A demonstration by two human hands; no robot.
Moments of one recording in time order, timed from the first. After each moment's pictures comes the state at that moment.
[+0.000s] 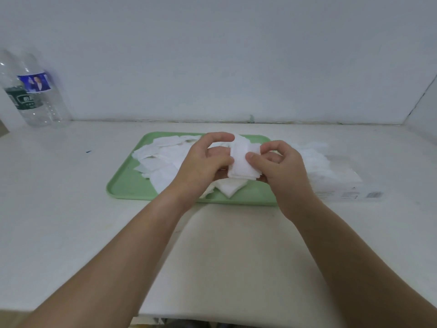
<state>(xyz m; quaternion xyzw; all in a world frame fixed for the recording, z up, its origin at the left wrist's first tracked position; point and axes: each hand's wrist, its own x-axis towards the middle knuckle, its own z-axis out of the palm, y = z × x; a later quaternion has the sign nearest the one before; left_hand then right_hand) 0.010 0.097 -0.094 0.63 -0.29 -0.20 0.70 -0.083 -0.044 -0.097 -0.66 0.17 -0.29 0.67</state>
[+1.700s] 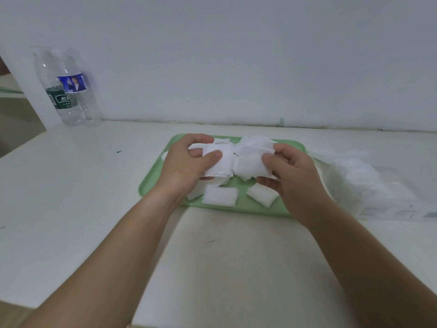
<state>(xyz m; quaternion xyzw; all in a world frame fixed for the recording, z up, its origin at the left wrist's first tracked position) 0.058 0.157 -0.093 0.71 -0.18 -0.08 0.68 -0.045 -0.017 -0.099 -0.64 0.10 -0.22 0.73</state>
